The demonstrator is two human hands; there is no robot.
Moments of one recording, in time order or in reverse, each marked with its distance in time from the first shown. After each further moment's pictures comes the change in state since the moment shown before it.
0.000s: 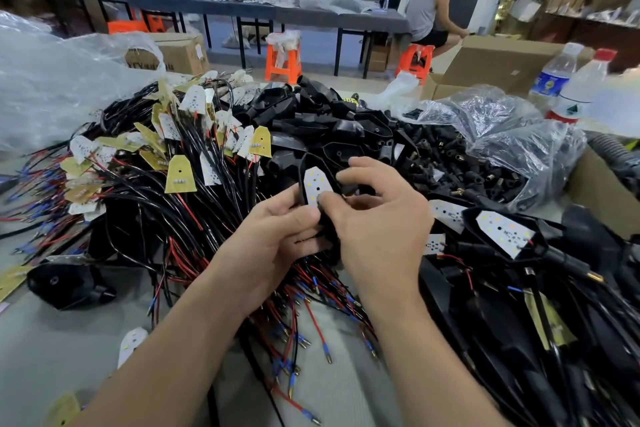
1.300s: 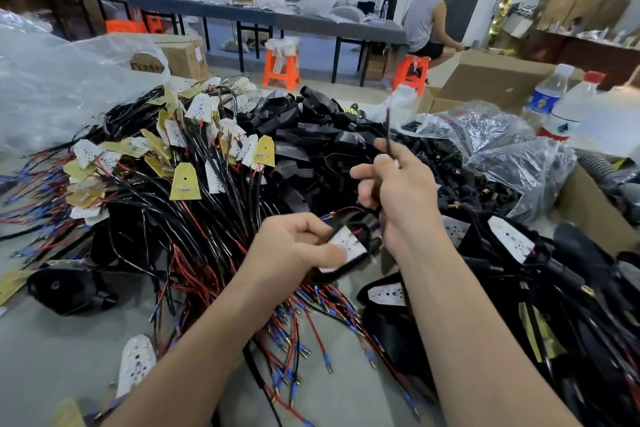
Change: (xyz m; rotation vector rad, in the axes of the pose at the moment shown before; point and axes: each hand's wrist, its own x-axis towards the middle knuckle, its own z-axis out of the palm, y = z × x) left_hand -0.010 0.007 0.022 0.416 0.259 -0.076; right_hand 0.067 -0.003 0.000 0.395 -0.100 0.475
